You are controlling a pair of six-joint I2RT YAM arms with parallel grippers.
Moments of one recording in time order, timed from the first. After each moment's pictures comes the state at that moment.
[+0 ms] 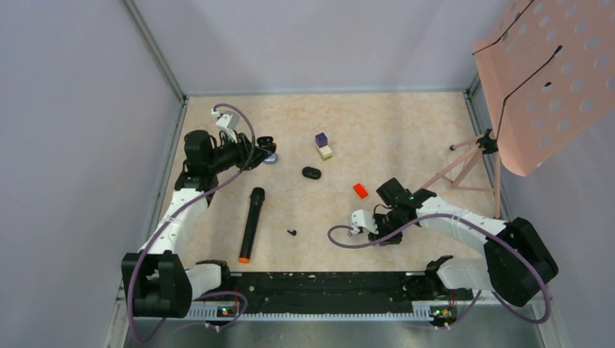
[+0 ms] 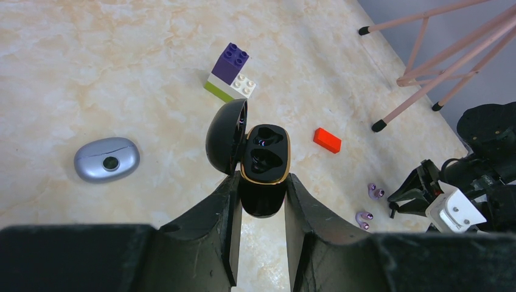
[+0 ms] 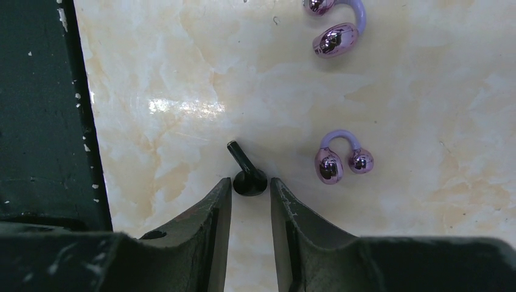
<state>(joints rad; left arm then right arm) -0.02 1.16 0.79 0.08 0.77 -0.26 0.60 1.24 0.60 -0.71 -0.40 -1.02</state>
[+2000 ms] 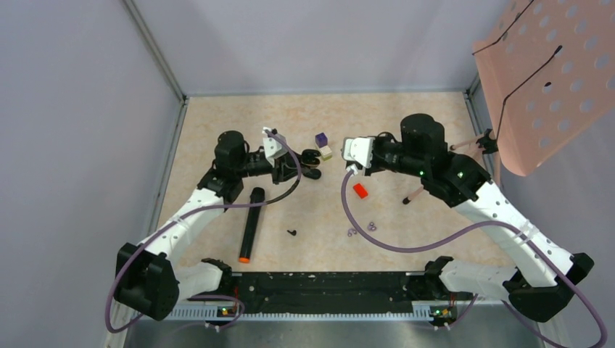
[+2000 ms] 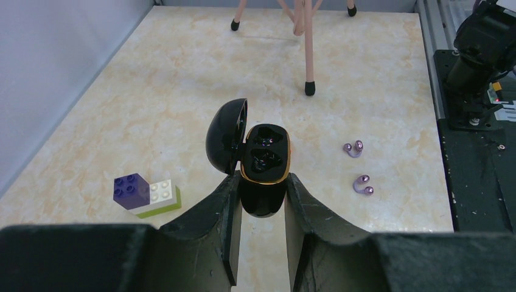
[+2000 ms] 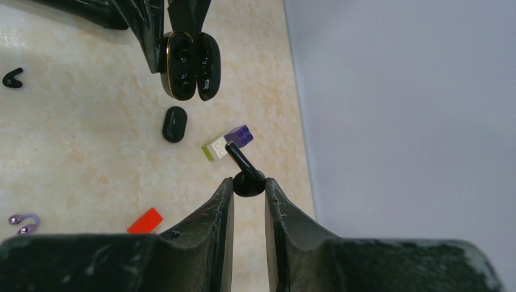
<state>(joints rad) -0.37 1.17 0.81 0.20 0.97 0.25 0.75 1.10 1.34 -0.61 -0.25 -0.93</state>
